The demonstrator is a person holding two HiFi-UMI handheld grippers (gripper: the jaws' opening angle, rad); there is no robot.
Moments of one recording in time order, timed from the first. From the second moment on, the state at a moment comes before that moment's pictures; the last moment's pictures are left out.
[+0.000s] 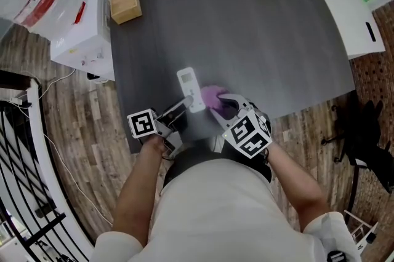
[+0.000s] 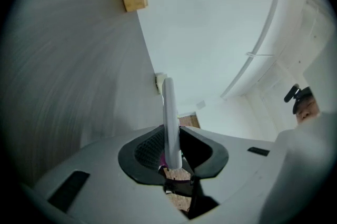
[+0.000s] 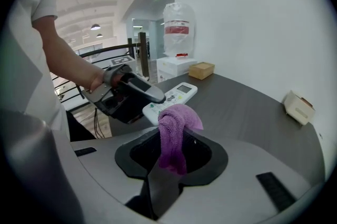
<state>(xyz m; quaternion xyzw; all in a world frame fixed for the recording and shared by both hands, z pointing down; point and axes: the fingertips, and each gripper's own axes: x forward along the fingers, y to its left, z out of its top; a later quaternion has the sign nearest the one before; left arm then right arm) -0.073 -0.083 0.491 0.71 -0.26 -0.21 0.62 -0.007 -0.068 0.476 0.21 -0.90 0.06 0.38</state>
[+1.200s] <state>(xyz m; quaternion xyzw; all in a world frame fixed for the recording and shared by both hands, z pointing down) -0.072 -0.052 0.584 0.81 -0.39 0.44 0.08 -0.017 -0.107 0.529 0.22 -0.83 -0.02 0.52</state>
